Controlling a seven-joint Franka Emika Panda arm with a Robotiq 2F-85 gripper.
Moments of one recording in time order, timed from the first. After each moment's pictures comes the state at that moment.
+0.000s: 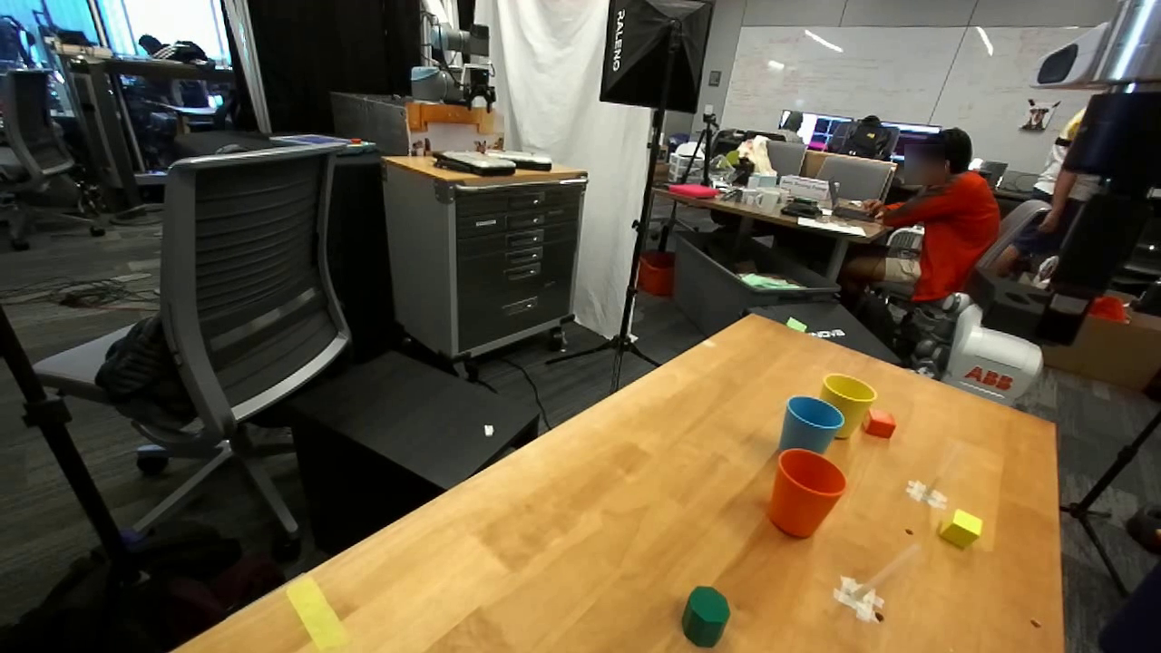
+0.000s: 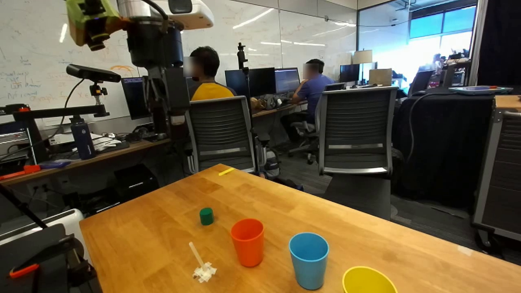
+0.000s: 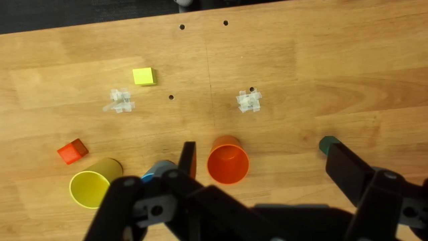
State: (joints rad) arm -0.07 -0.29 -0.11 -2.50 -0.10 2.14 -0.10
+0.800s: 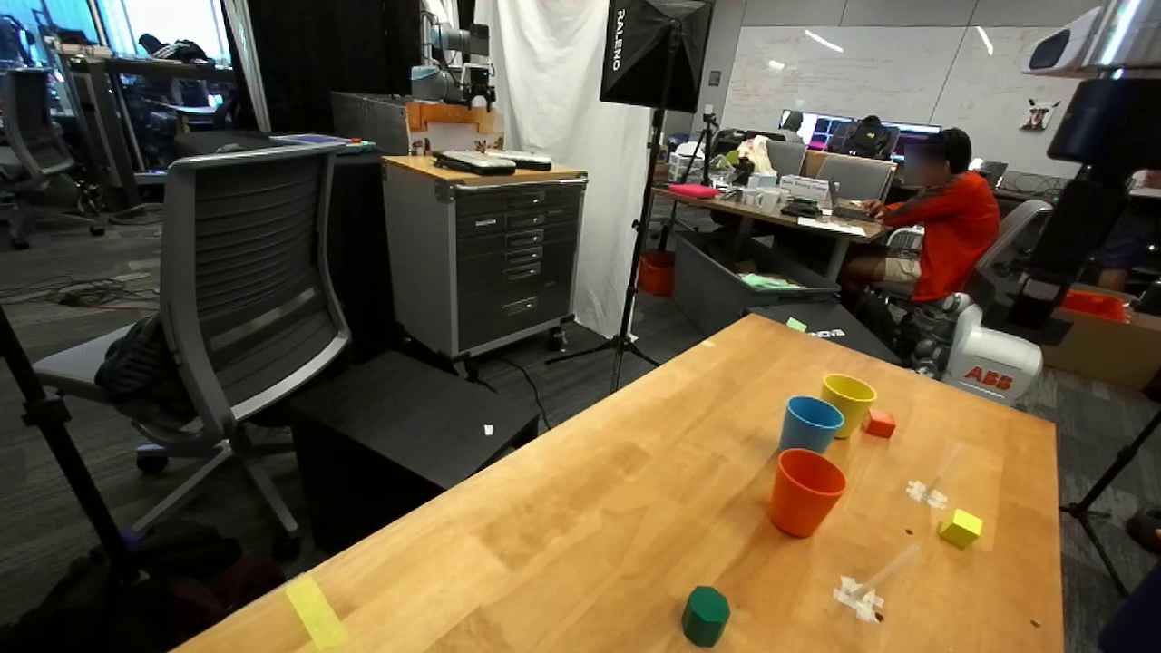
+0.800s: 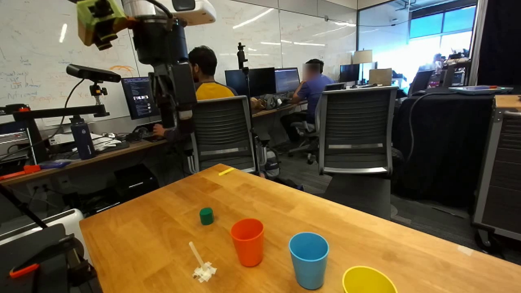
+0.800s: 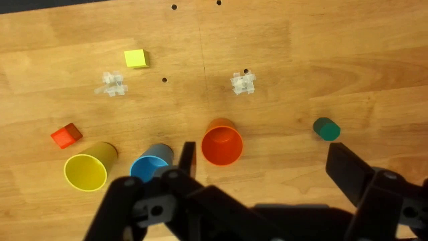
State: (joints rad) arm -0.06 -0.29 -0.10 -2.49 -0.07 2.19 -0.10
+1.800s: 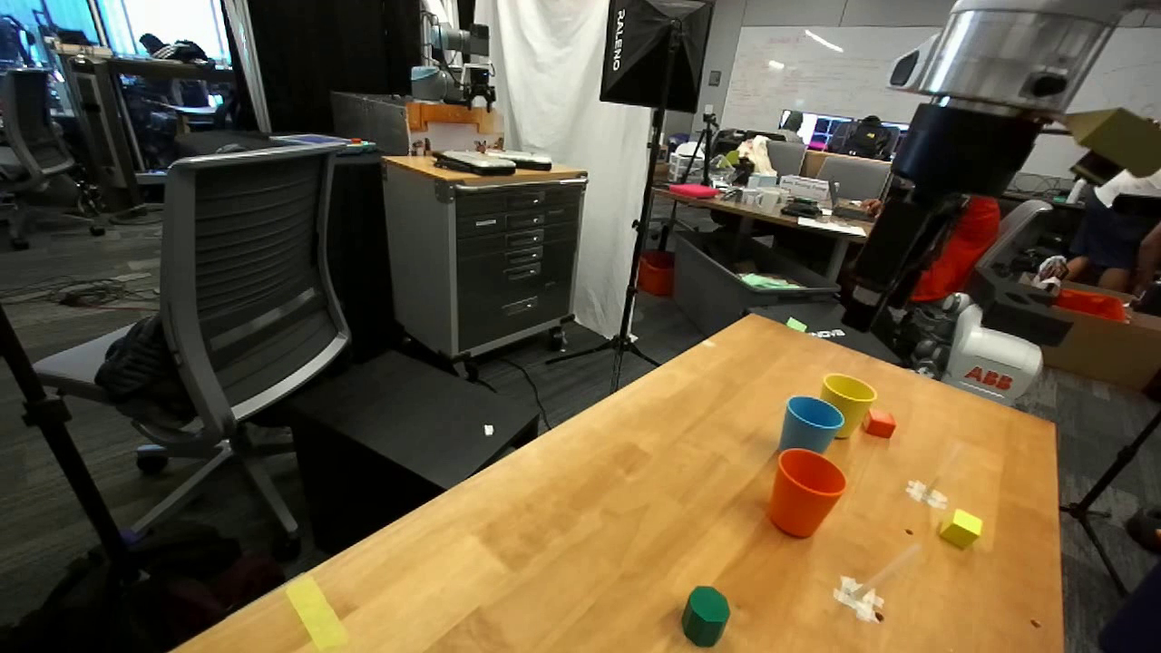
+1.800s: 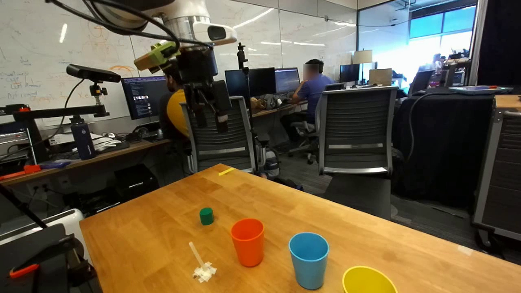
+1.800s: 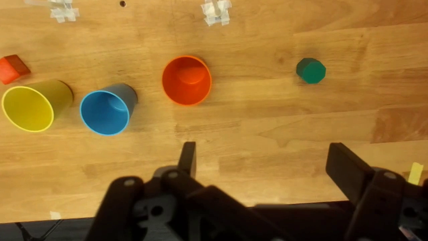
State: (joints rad) arm -0.01 -0.05 -0.04 -2.34 -0.02 2.38 -0.05
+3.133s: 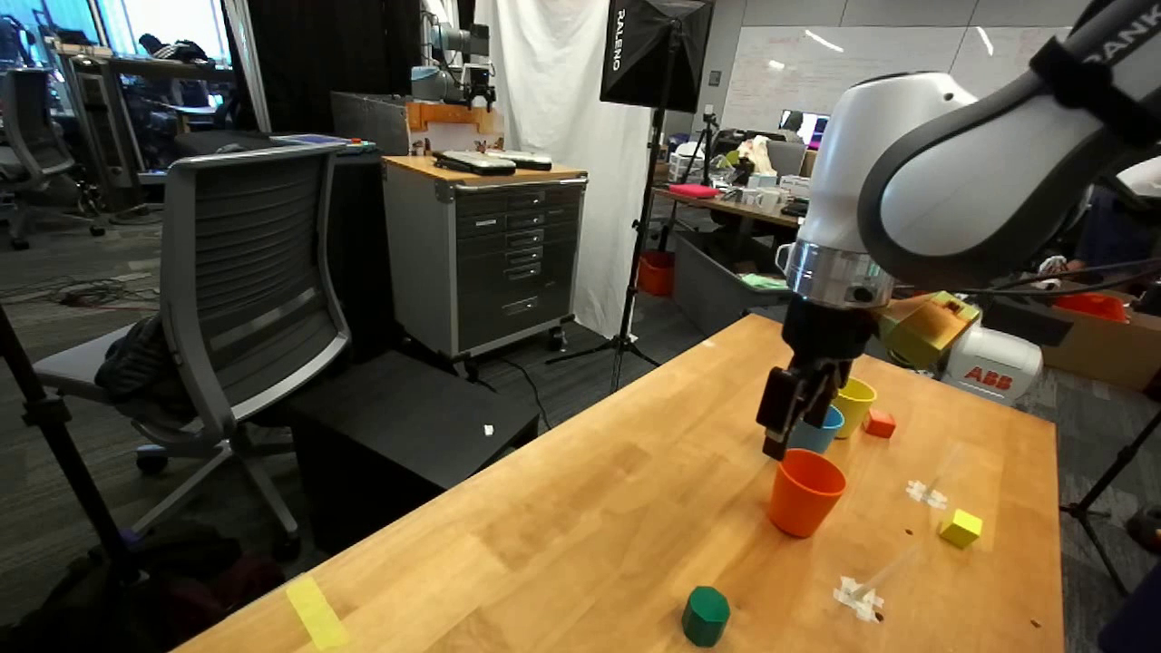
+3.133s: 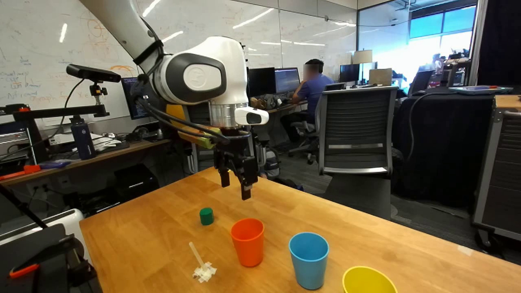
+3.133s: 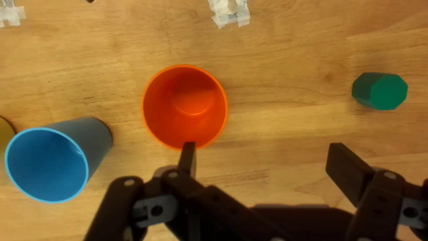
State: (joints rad) arm -0.03 0.41 -0.04 -2.16 -0.02 2.51 -0.04
